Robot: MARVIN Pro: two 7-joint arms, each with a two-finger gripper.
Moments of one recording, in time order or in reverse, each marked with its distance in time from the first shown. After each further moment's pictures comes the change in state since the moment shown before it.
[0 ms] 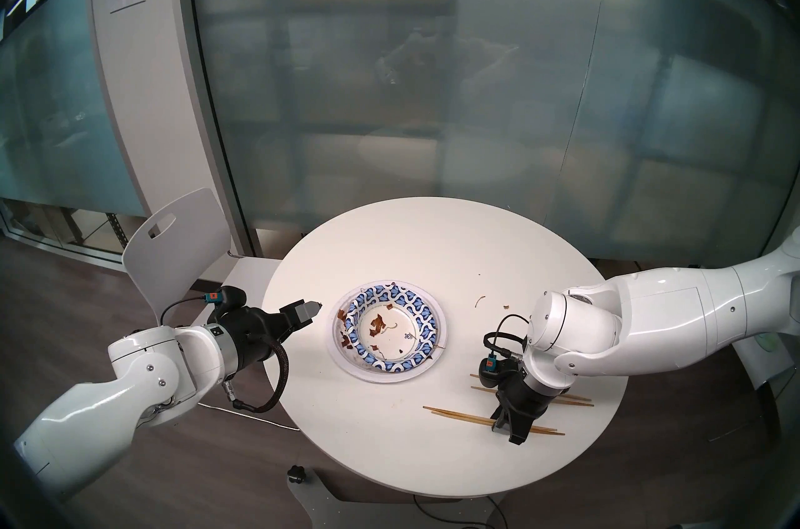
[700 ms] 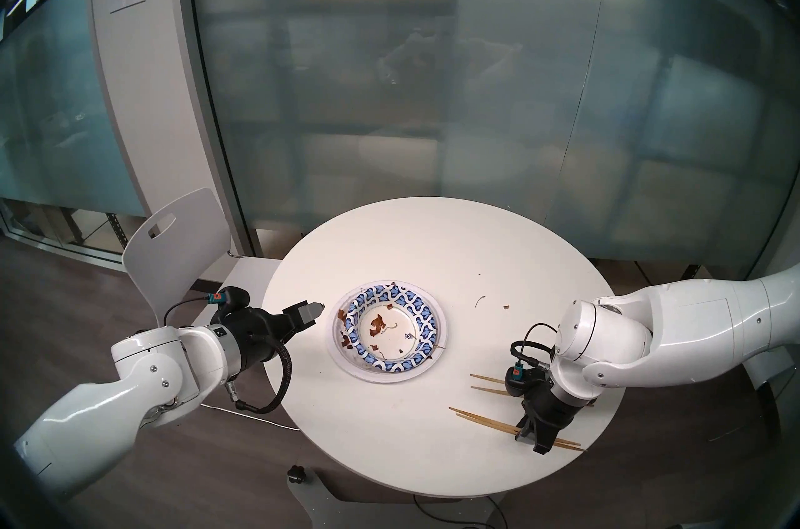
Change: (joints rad) left arm -0.021 -0.001 0.029 0.000 0.009 0.000 0.008; right arm 0.044 0.136 -0.053 -0.050 -0.040 0.035 0.003
